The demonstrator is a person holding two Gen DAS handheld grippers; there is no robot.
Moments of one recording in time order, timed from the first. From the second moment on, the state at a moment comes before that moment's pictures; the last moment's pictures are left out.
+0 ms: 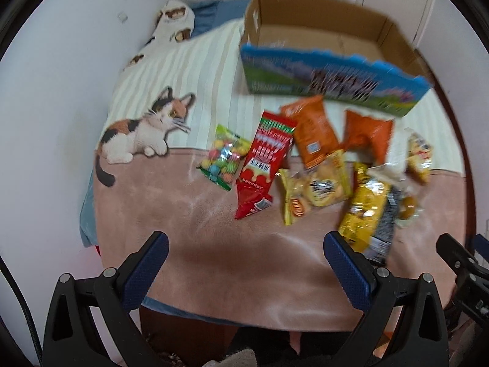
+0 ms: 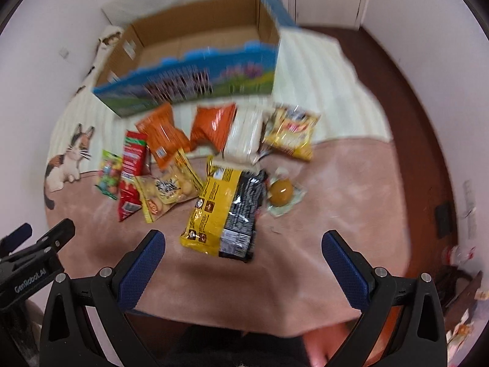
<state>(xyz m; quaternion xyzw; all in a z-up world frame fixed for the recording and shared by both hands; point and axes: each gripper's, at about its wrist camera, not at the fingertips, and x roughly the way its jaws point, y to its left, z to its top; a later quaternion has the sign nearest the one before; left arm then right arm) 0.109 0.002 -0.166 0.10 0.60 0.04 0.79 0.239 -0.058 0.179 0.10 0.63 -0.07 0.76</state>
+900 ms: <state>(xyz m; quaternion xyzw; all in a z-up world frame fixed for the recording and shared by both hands) 0.162 -0.104 -0.289 0.43 0.56 -0.16 0.70 0.291 -0.089 -0.053 0.17 0.75 -0.03 0.64</state>
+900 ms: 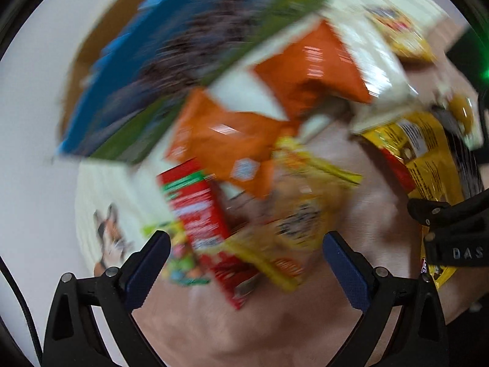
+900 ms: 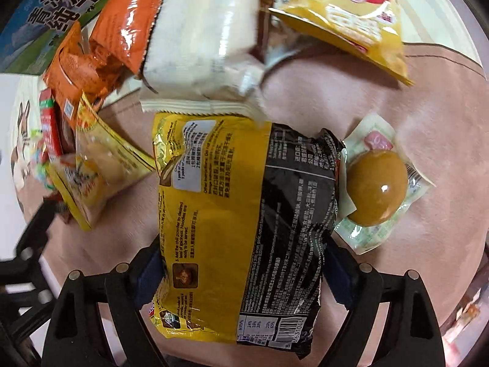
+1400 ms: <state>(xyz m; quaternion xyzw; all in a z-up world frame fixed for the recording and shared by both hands) 0.200 -0.118 -0.331 0.36 0.62 -0.21 0.67 0.268 -0.077 -0.091 0.17 0.74 -0.07 0.65</state>
